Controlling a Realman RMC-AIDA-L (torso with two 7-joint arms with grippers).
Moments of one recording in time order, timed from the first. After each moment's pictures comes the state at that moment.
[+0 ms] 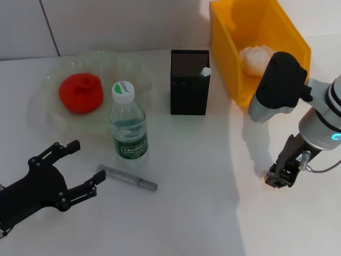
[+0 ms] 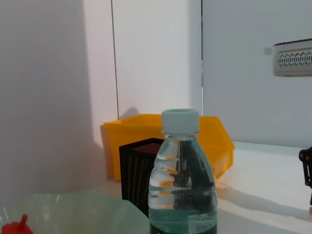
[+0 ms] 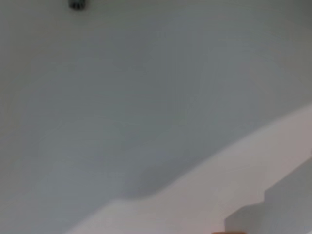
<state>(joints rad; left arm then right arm) -0.23 -2.06 1.08 0.45 1.37 1.44 -0.73 0.58 2.08 -1.45 -1.29 -2.73 -1.62 2.37</state>
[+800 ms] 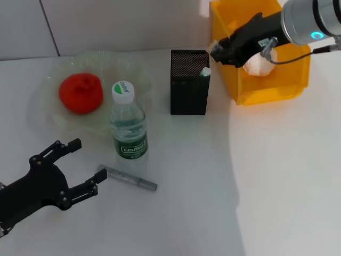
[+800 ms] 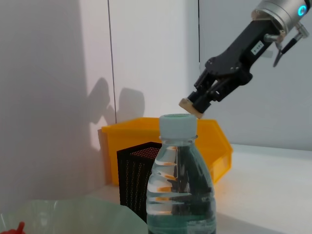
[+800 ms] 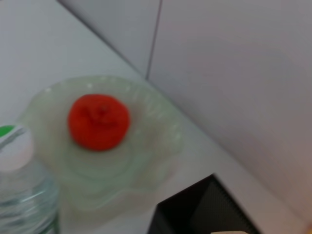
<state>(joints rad) -0.24 -2.06 1.08 0.45 1.37 1.44 -0.73 0.64 2.08 -1.26 -1.48 -2.53 -1.32 2.36</state>
